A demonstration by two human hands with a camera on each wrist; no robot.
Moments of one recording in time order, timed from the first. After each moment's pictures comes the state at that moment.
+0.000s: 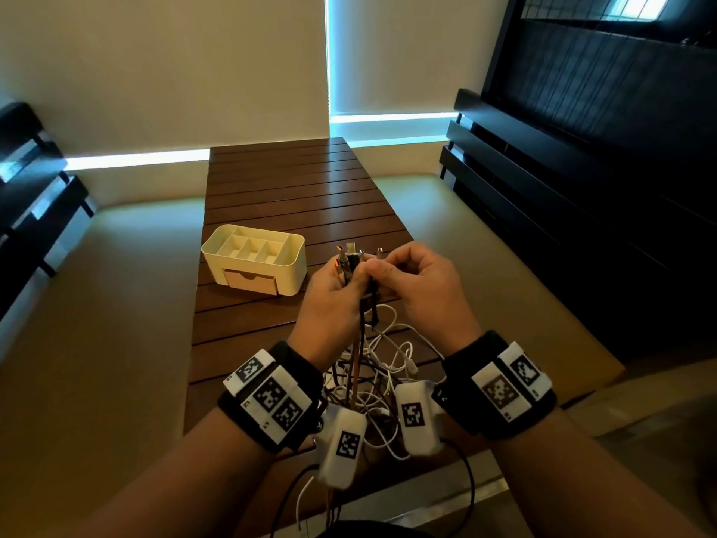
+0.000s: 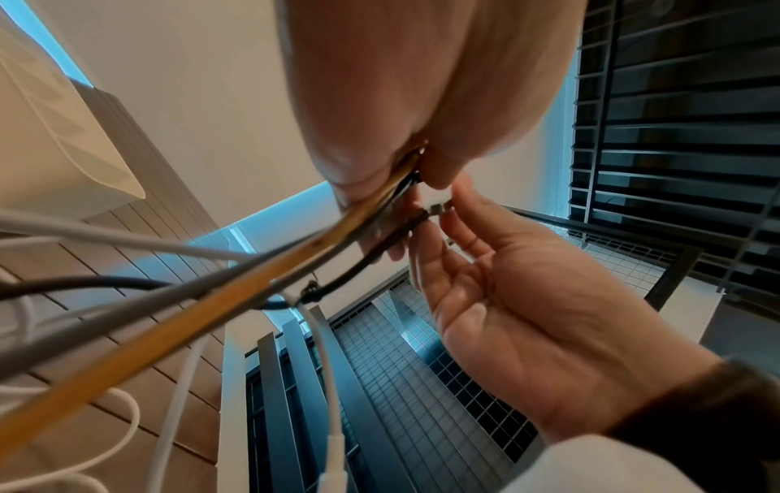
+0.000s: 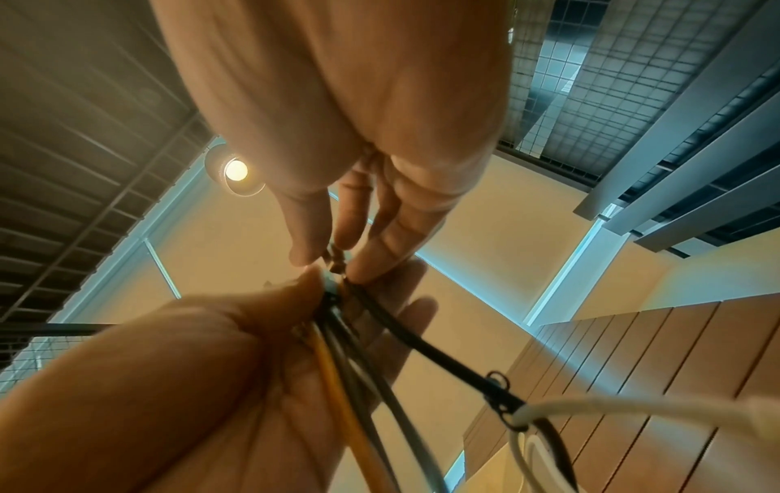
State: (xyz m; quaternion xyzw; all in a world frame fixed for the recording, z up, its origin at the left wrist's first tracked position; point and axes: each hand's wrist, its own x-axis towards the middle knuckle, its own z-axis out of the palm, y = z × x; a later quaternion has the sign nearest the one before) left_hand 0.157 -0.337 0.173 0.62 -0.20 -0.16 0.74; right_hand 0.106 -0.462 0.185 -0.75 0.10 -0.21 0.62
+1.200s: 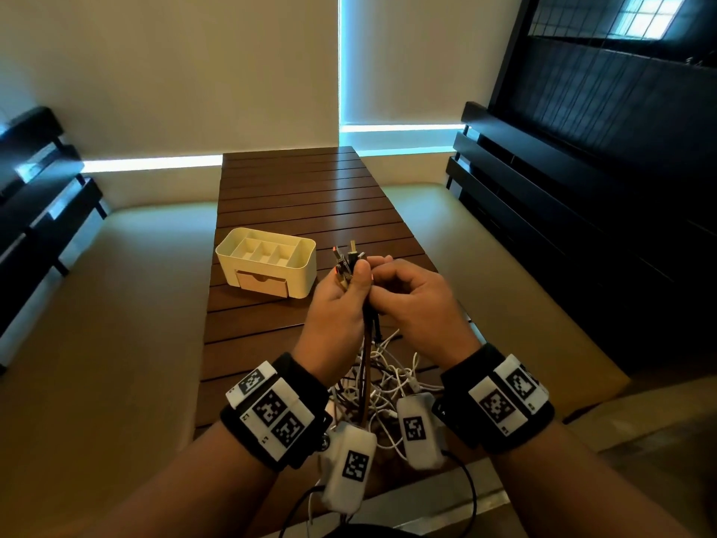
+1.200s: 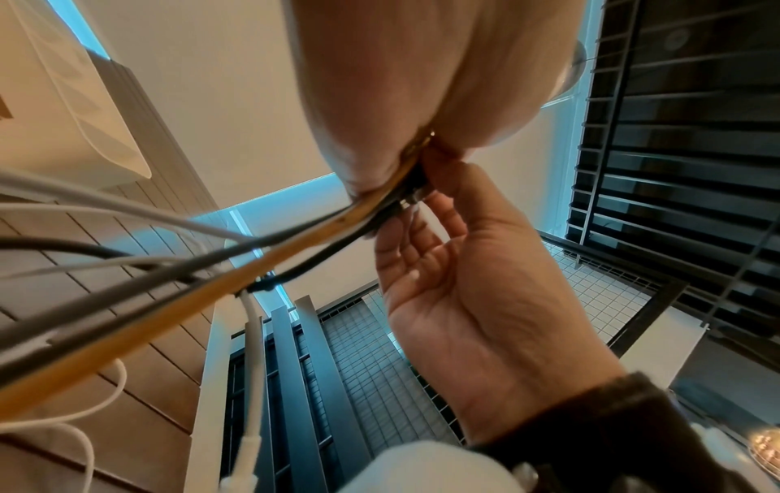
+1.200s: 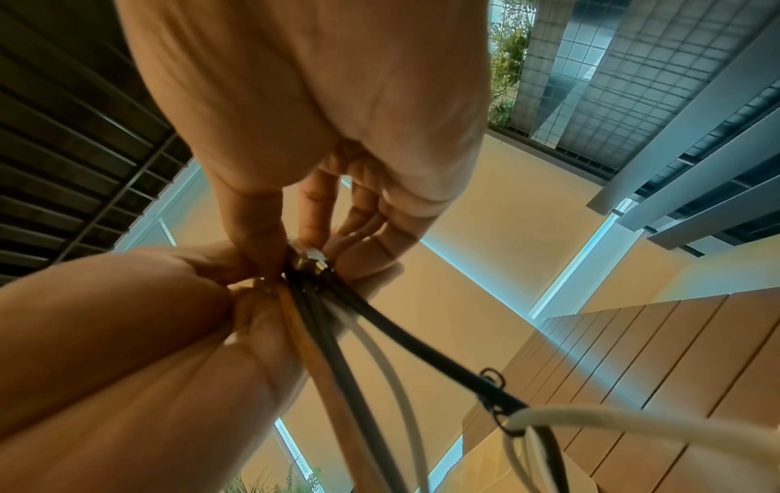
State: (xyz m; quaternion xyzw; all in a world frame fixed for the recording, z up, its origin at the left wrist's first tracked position) left_hand 0.144 -0.319 0.175 0.50 -0.18 -0.19 0.83; right_hand 0.096 -0.435 0.188 -0.74 0.02 -0.18 0.64
